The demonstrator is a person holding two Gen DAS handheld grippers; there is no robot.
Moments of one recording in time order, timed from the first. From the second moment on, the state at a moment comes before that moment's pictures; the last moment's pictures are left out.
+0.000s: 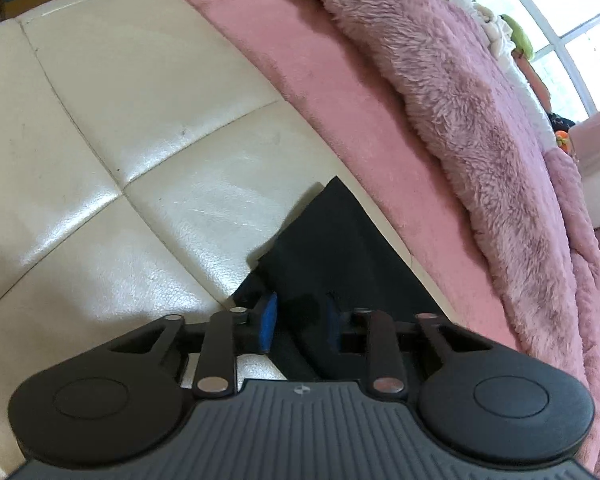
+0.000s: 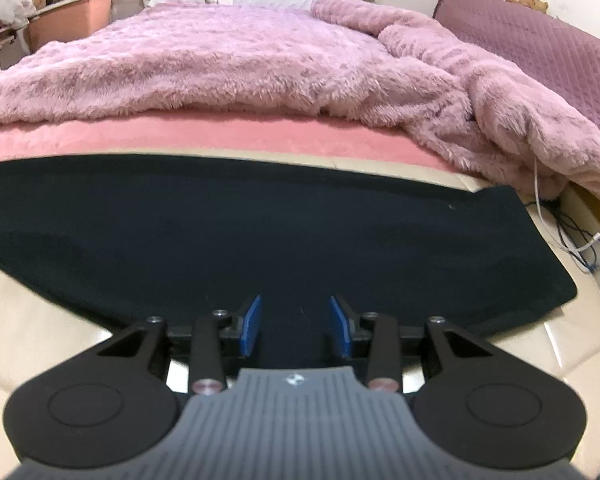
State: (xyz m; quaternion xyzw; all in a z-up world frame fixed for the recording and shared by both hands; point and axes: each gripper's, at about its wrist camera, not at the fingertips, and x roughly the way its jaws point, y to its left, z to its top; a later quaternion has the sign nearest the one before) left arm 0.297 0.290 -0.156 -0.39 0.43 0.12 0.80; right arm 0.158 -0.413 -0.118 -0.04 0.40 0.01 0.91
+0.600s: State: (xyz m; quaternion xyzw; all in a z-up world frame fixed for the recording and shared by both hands) left arm 0.301 0.285 -0.137 -0.33 0.43 0.12 0.83; right arm 0.132 -0.354 -0.151 -0.36 0.42 0.11 0.83
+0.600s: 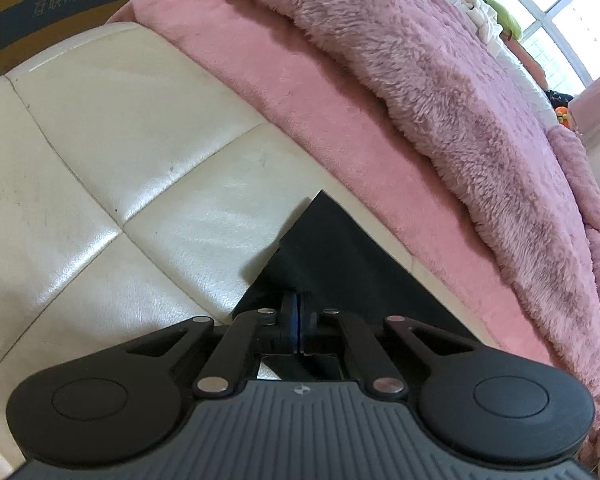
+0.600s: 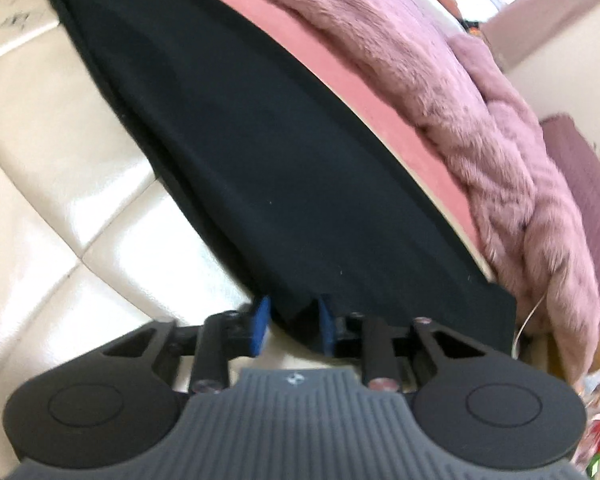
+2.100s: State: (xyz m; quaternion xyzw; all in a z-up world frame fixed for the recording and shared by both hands) left arm 0.346 0.268 -0.155 -0.14 0.42 0.05 0.90; right arm 0.294 -0.331 -0.150 0.00 0.42 0.12 0.90
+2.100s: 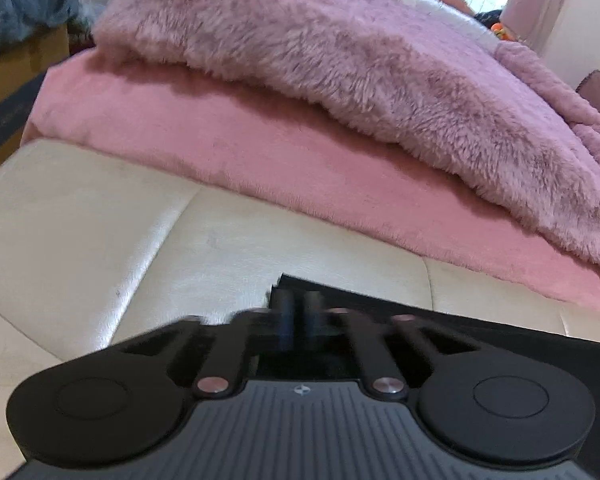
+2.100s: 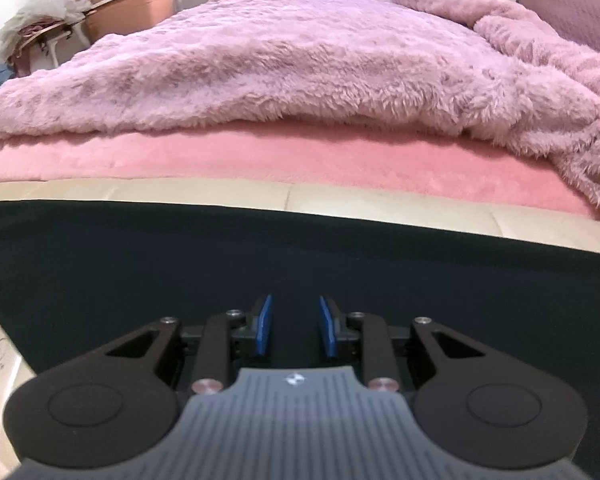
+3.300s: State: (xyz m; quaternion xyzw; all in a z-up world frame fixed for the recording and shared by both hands) left arm 0.340 0.274 -0.130 -0.13 0.36 0.07 0.92; right arm 0.297 -0.319 -0.154 -0.02 0.40 0.12 0.91
